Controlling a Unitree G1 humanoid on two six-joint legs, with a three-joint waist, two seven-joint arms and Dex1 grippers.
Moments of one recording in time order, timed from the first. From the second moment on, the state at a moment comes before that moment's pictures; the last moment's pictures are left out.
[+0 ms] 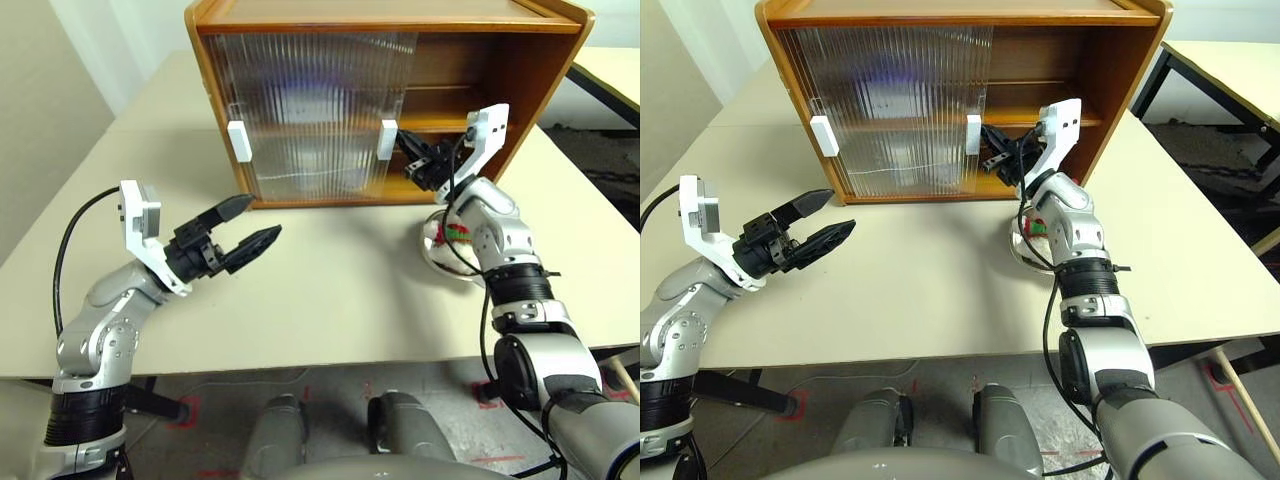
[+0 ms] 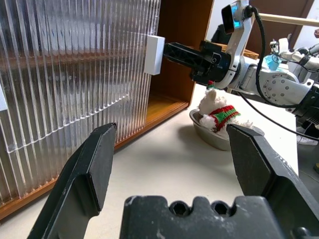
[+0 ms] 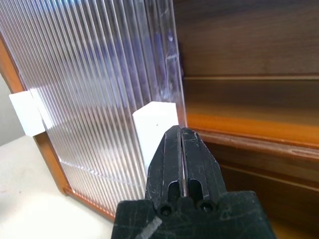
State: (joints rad) left arm -0.12 0.54 0.23 -0.23 -0.70 0.37 -0.92; right arm -0.71 -0.21 -0.14 0.49 0.30 0.03 0.63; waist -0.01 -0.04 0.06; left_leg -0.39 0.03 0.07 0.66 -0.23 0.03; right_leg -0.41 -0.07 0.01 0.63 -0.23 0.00
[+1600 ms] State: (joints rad) left arm -0.15 0.57 0.22 -0.15 -0.67 0.32 -0.98; right arm -0.37 -0.71 -0.21 -0.05 0.56 1.08 0.65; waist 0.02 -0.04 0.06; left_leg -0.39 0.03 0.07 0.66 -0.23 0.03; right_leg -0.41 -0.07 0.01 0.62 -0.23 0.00
